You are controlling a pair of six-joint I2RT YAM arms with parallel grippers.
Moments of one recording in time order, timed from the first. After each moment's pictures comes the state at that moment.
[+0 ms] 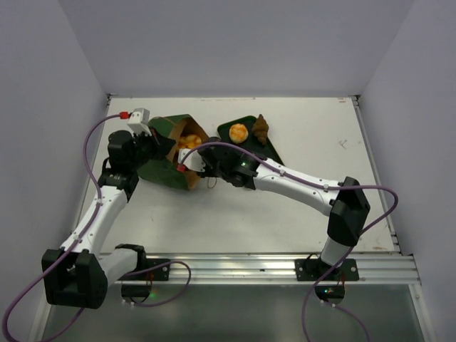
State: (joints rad) left arm -0.09 1.08 0.77 0.06 0.40 -0.37; right arm 1.02 1.74 1.53 -0.57 0.33 -0.66
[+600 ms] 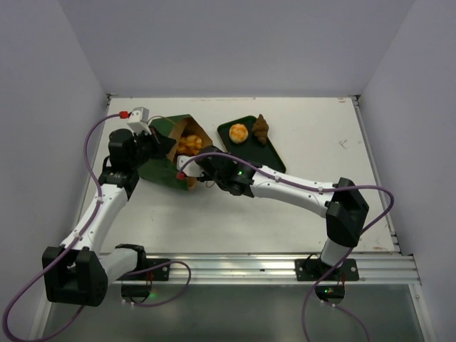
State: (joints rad) left arm -0.09 1.10 0.78 0.05 0.39 -0.41; right arm 1.06 1.75 1.44 -0.44 0.49 -0.74
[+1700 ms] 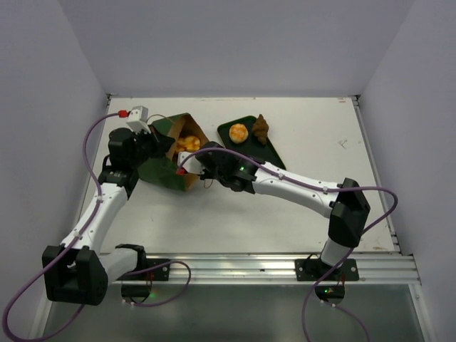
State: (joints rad) left arm -0.08 1.11 0.79 0.04 0.36 -0.40; right arm 1.05 1.74 1.50 -0.54 0.46 -0.67
